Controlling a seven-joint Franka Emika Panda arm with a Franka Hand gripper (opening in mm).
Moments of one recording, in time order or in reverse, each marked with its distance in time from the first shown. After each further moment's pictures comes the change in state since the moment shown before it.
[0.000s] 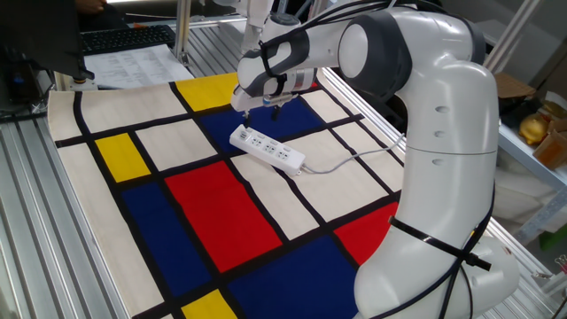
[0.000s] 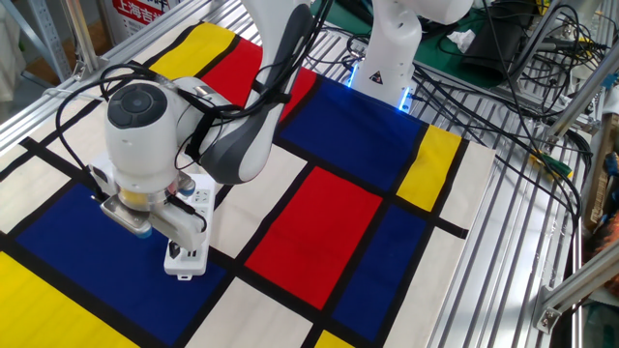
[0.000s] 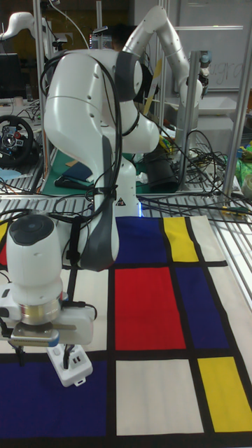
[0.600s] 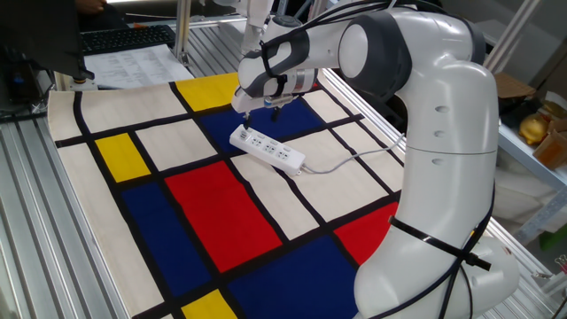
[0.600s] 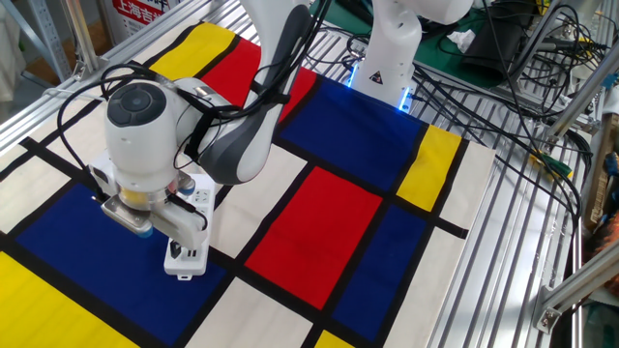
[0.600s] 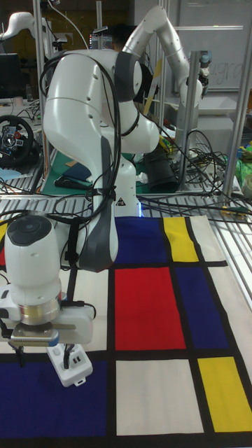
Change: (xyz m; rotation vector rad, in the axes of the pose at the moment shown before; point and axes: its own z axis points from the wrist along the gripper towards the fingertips) arm 0.002 0.000 0.003 -0.015 -0.005 -0.017
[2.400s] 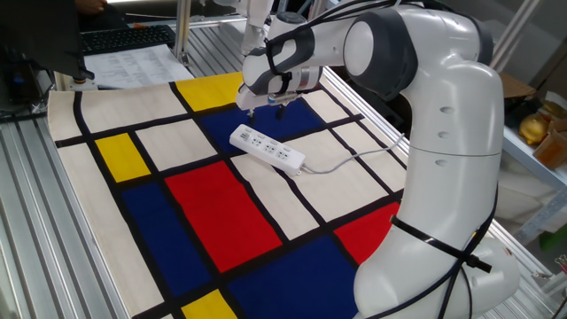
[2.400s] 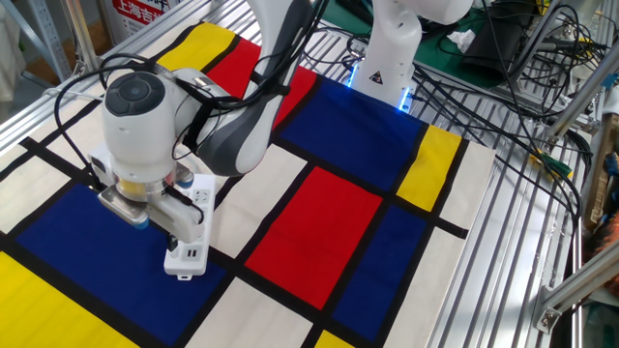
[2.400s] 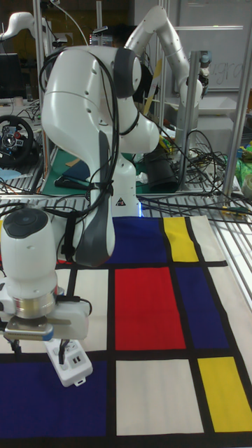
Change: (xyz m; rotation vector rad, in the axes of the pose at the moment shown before) arm 0.005 -0.012 -0.009 0.012 0.003 0.035
